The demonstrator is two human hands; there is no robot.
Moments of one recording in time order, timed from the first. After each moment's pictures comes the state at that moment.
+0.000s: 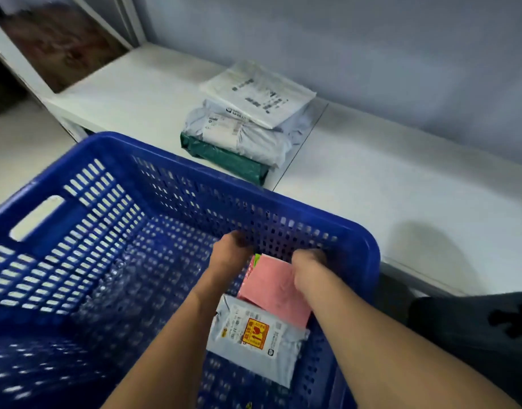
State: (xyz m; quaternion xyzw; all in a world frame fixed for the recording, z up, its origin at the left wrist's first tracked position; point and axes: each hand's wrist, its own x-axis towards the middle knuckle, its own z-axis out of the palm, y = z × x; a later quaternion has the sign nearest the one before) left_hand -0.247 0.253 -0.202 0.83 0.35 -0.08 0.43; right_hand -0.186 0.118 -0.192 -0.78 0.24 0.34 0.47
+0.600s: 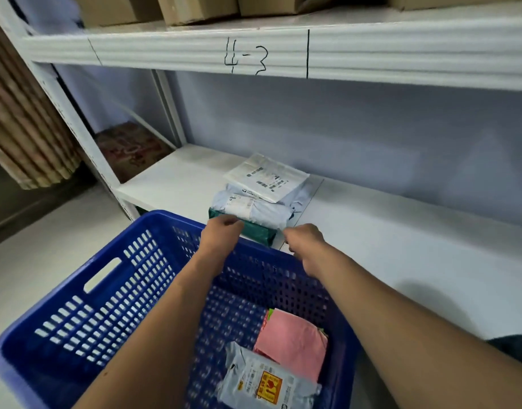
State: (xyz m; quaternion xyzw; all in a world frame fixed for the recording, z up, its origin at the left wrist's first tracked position) left_hand -0.236 0.274 -0.021 0.77 0.35 0.12 0.51; right_hand -0.157 0.128 -0.029 -0.81 0.04 0.27 0.53
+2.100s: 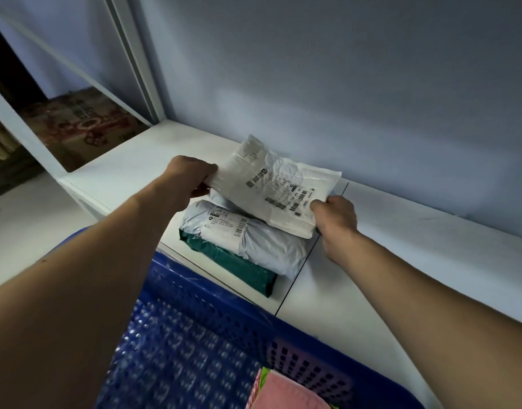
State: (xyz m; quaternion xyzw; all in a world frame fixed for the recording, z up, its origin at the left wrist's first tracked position) left_hand -0.033 0.428 -0.045 0.70 0.40 0.14 0.58; right_hand 0.044 0.200 -0.107 -0.79 0.07 0.11 0.60
